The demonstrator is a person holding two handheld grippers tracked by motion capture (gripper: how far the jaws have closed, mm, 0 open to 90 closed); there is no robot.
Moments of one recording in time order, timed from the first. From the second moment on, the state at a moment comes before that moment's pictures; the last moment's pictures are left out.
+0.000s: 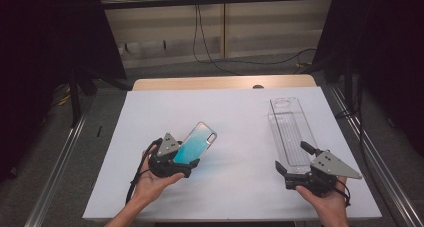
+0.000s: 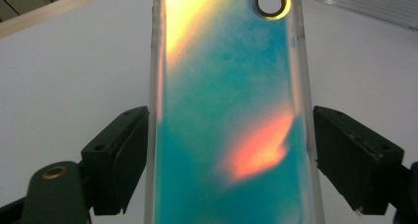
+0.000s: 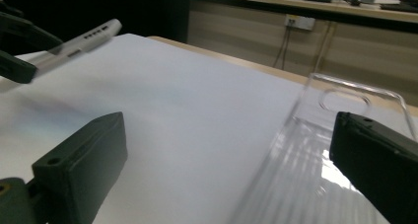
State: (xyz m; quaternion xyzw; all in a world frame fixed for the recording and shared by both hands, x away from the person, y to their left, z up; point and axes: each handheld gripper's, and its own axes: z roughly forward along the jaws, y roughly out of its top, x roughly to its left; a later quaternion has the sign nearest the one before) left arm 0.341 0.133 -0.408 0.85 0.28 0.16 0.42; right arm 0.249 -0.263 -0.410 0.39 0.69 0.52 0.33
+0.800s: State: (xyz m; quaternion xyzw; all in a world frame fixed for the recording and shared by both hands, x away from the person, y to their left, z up) left arm 0.341 0.107 -0.414 0.85 0.26 0.19 0.41; right arm 0.290 -0.195 -0.402 0.36 0.72 0.52 0.27
